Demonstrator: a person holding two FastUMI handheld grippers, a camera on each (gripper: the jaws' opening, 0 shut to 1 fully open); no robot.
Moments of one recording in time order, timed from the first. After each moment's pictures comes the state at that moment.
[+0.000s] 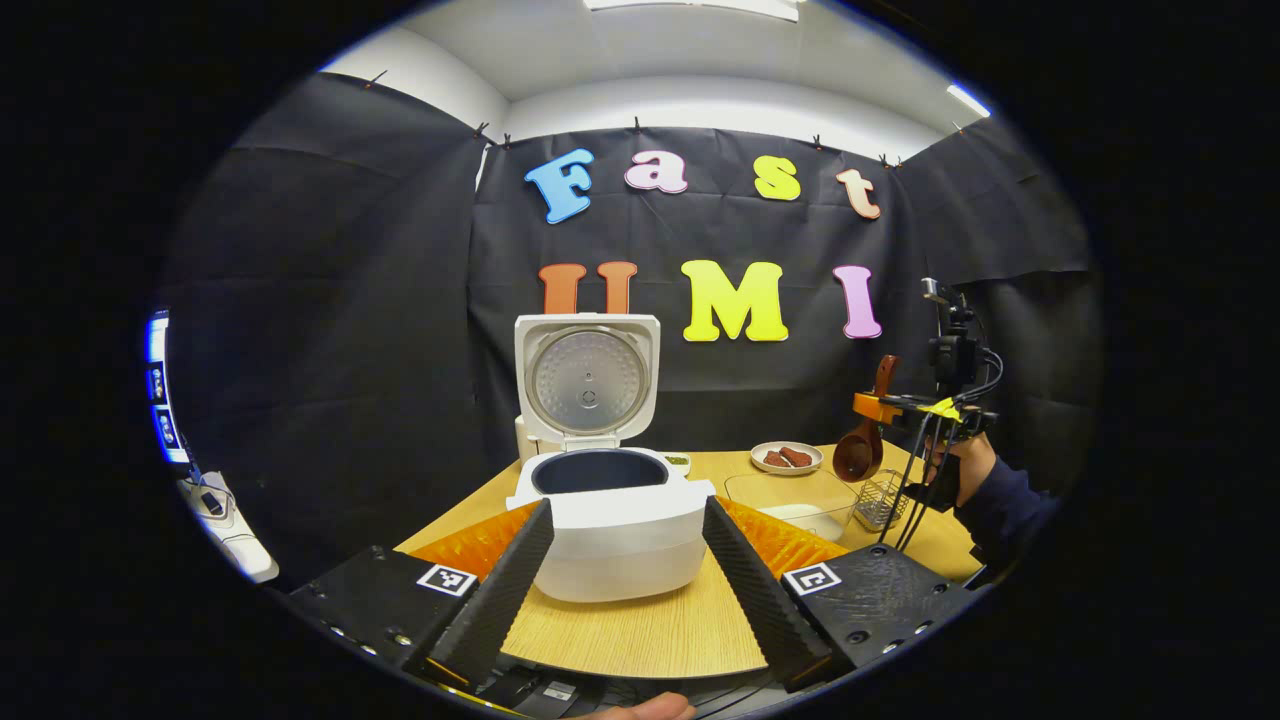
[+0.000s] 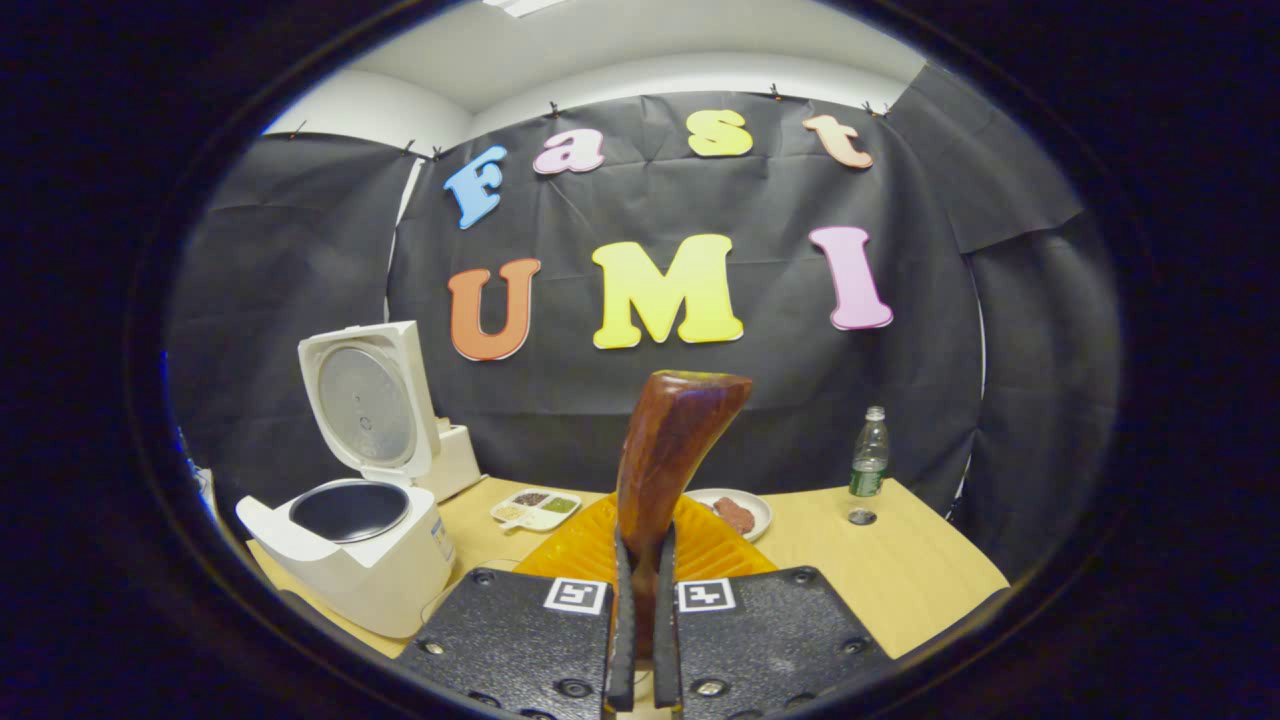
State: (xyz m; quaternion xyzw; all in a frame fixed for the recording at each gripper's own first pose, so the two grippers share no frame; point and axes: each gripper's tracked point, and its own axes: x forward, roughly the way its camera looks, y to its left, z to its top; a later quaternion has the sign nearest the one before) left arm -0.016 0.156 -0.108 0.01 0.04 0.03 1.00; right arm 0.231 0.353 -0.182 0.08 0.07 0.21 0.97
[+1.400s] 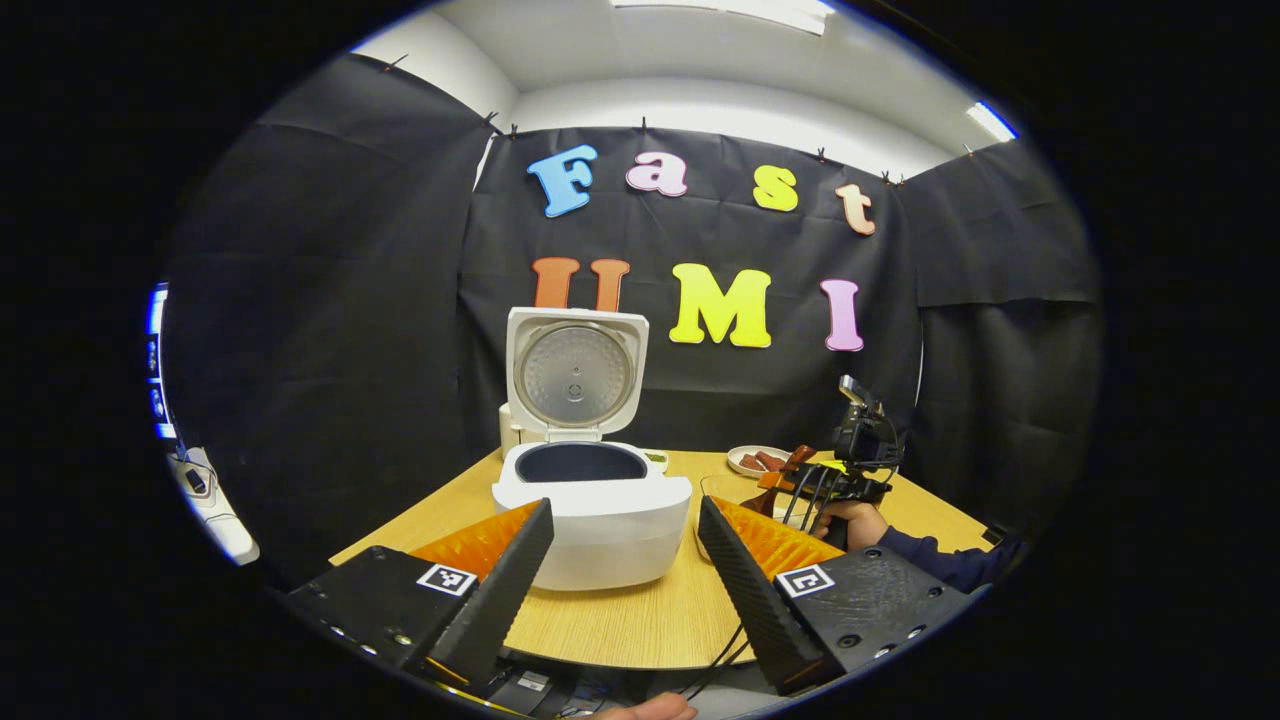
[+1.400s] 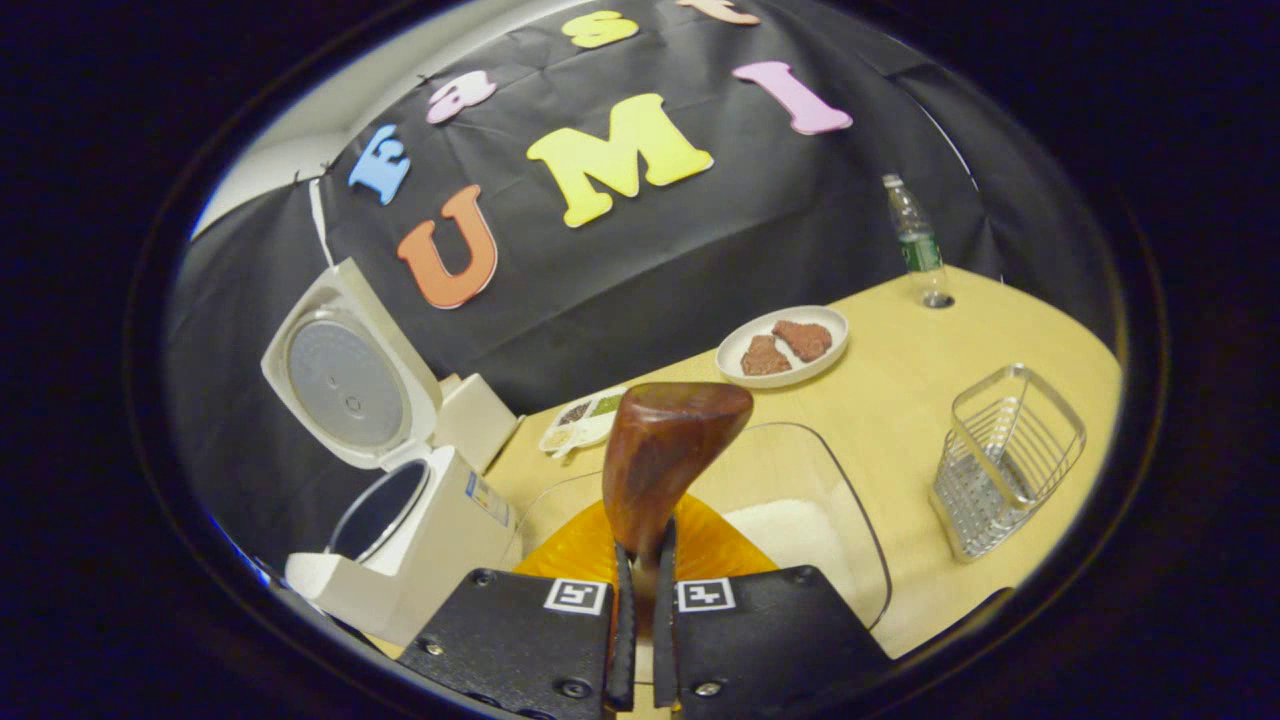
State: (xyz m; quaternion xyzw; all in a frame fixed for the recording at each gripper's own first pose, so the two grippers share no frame) left arm -0.035 0.140 -0.103 -0.02 0.04 0.01 1.00; right arm 0.228 0.443 -0.305 0.29 0.27 0.22 0.89
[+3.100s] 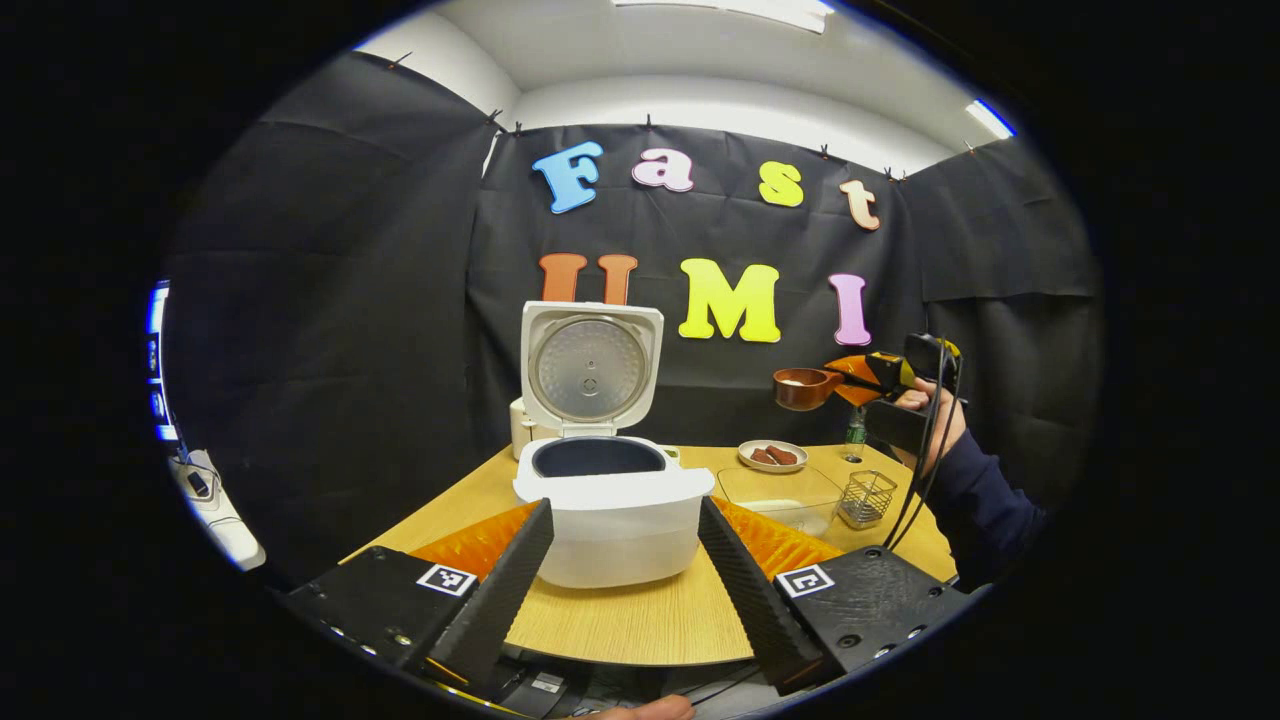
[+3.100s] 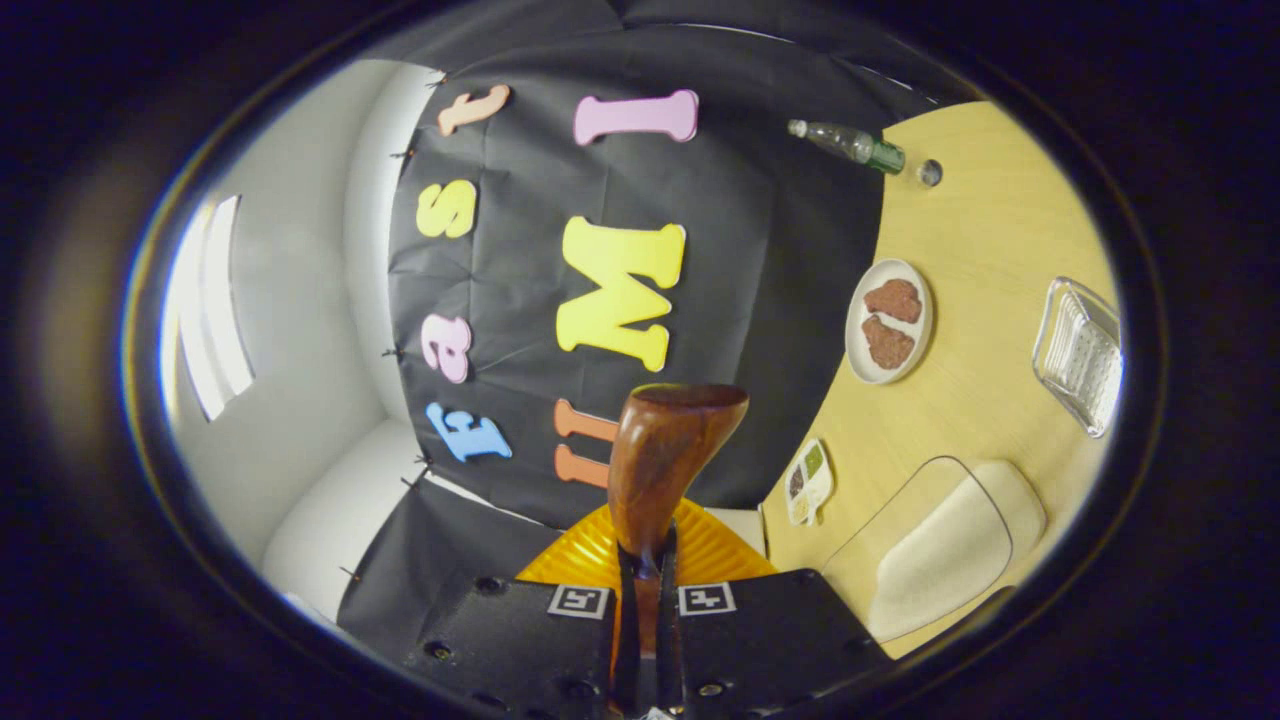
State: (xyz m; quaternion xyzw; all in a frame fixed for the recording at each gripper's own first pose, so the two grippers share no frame) left arm -0.031 0.171 -0.119 -0.02 0.04 0.02 1.00; right arm 0.252 0.390 -0.123 0.64 0.17 0.28 0.70
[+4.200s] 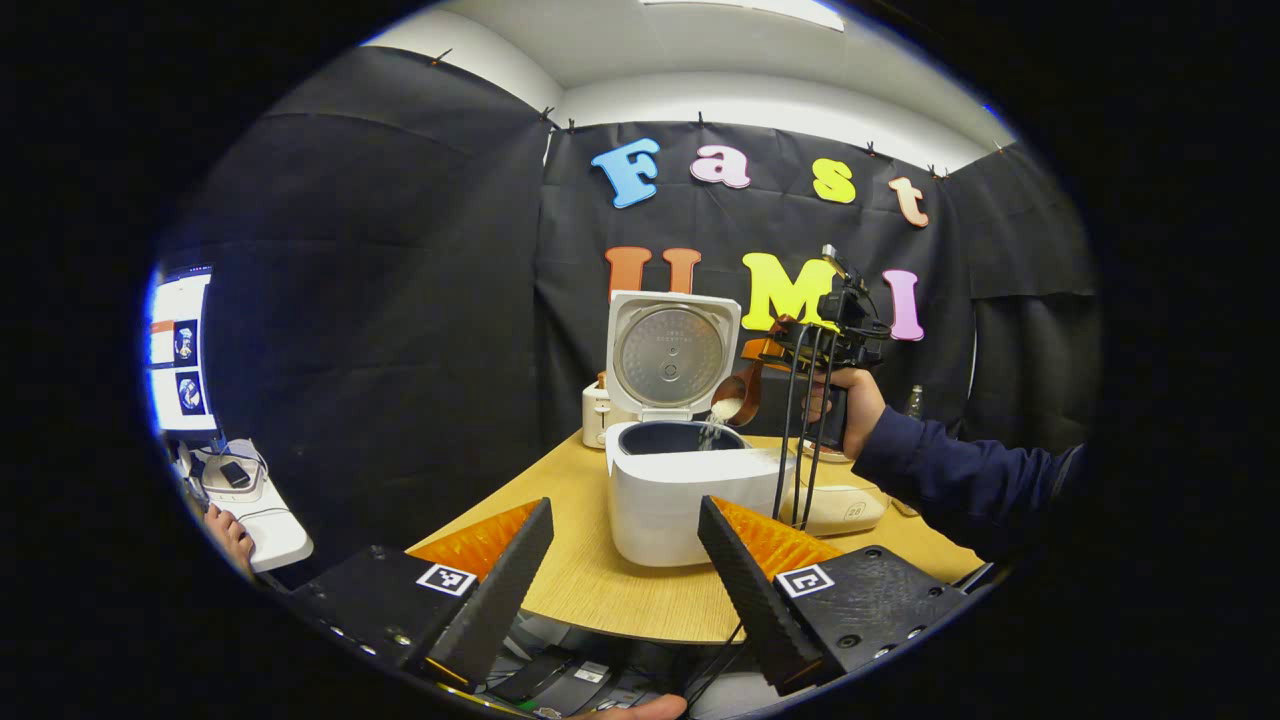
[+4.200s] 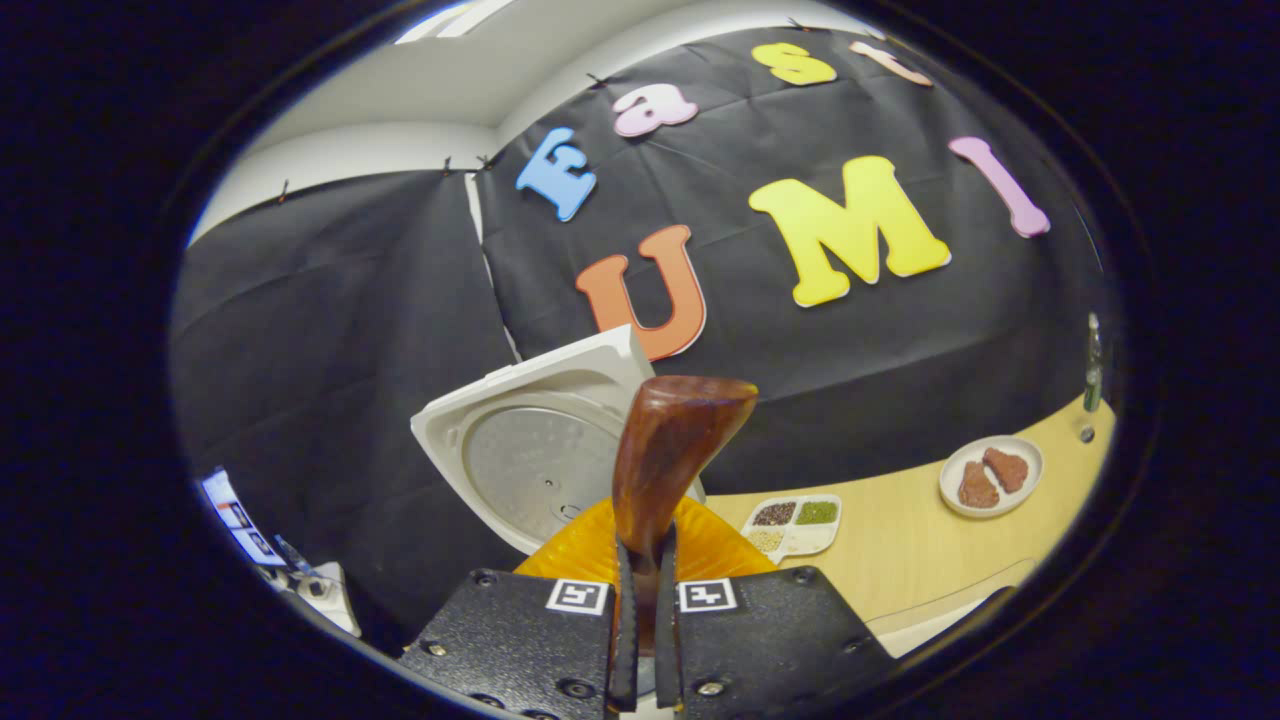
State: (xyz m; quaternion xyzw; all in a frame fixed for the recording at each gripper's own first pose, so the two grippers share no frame) left arm -0.067 0.235 -0.137 -0.02 0.06 0.09 0.99; right arm 0.229 0.642 -0.105 0.18 0.10 0.38 0.90
